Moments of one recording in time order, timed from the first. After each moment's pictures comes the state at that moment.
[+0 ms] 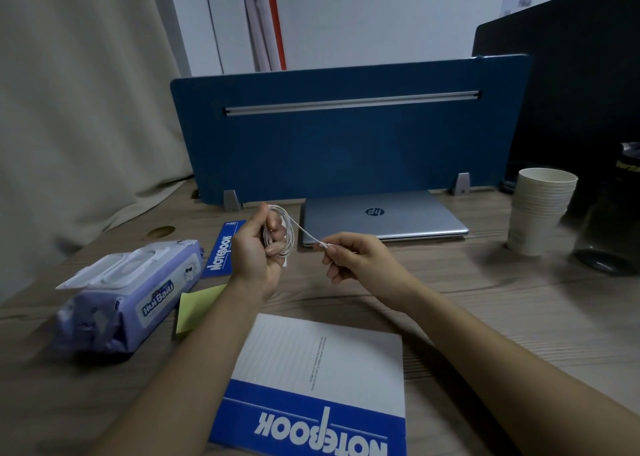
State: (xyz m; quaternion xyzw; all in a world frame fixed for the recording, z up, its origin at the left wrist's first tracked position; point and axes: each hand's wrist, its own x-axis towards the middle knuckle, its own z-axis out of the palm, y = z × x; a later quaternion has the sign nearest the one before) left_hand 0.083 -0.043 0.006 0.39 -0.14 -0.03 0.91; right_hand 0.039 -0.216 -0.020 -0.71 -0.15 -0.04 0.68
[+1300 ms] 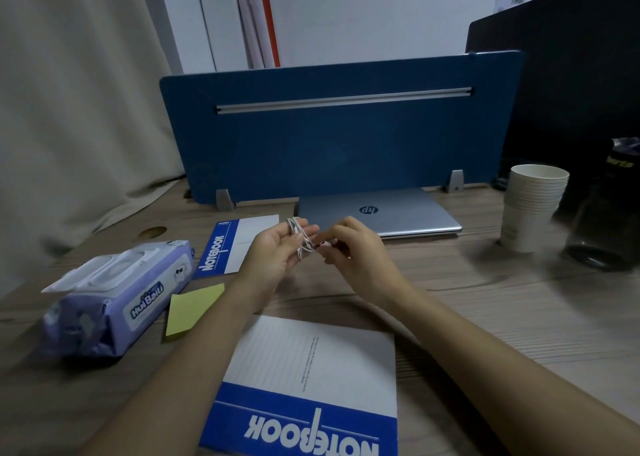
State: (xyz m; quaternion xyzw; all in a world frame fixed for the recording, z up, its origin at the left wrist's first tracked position) left_hand 0.085 -0.057 -0.015 0.64 -0.17 -0.06 0.75; right_hand 0.039 -0.218 -0.018 -0.85 -0.18 -0.31 0.38
